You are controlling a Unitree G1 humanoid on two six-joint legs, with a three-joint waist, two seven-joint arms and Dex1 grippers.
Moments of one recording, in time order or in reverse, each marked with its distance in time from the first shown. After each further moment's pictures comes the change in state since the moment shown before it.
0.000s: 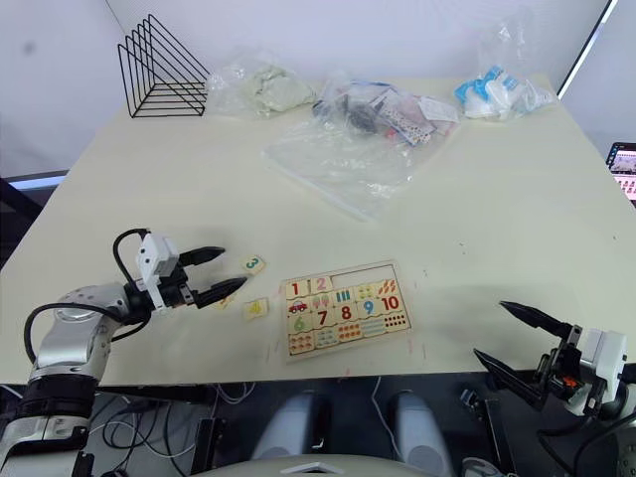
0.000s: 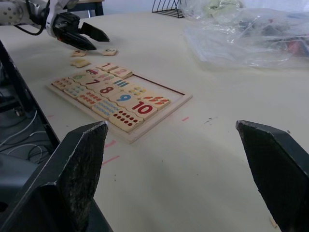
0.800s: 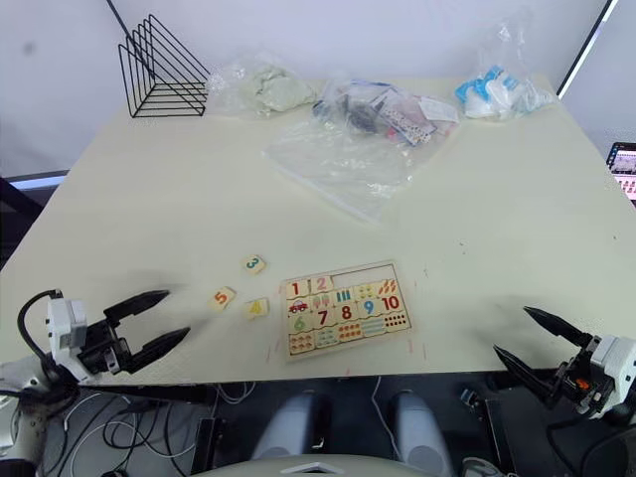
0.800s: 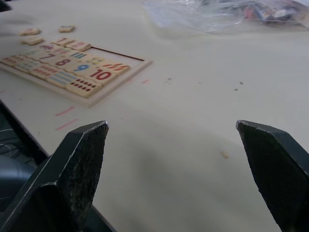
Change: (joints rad) left arm 0.367 0.000 0.294 -0.037 -0.246 -0.204 -0.255; right arm -0.008 0.023 -0.042 0.146 -0.046 -0.041 -0.021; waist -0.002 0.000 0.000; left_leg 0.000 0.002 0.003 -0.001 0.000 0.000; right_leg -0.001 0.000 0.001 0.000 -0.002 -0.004
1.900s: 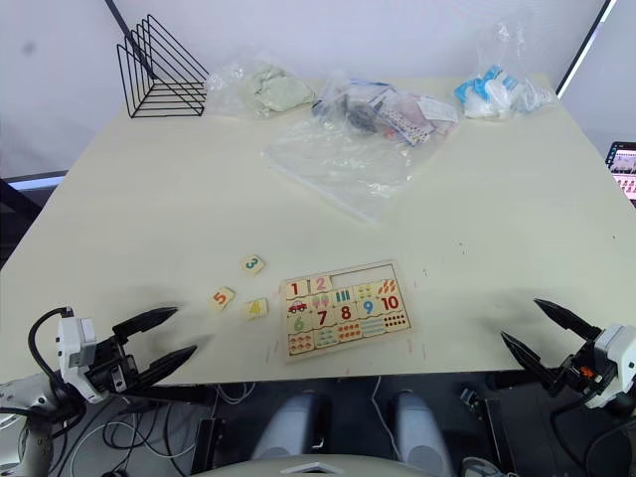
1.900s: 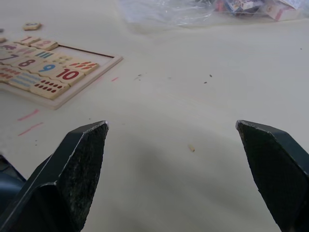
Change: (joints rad) left arm 0.114 -0.040 -0.017 -0.024 0.005 -0.064 -0.004; right arm -0.026 -0.003 -0.042 0.015 -0.025 0.055 -0.083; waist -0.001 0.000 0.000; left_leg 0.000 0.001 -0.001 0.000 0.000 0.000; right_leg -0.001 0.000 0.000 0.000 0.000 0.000
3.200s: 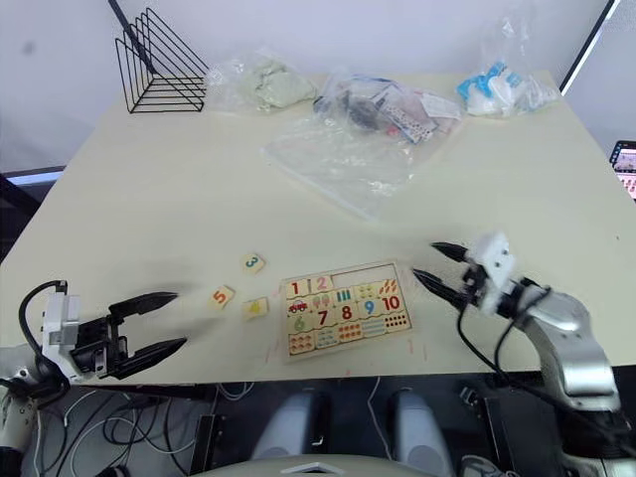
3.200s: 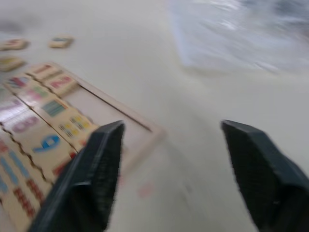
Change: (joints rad) left arm -0.108 0.119 -0.032 0.056 -0.076 0.076 -0.128; right arm -0.348 0.003 0.281 -0.234 -0.198 0.410 -0.284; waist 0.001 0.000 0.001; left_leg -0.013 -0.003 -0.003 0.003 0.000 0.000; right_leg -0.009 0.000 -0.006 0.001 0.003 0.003
